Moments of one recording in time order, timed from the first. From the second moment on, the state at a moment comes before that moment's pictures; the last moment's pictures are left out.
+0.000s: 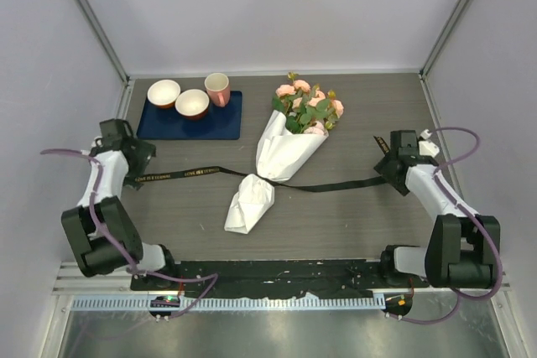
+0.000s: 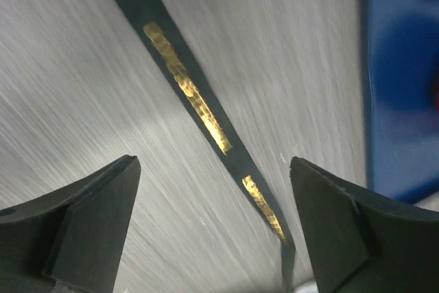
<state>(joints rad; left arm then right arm) 0.39 1.44 0.95 -0.61 -0.10 -0.91 -0.10 1.27 0.71 -0.48 0.34 0.76</state>
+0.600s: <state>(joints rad) -0.10 1.76 1.18 -0.81 -0.01 -1.19 0.08 1.35 0.93 -0.73 0.27 0.85</state>
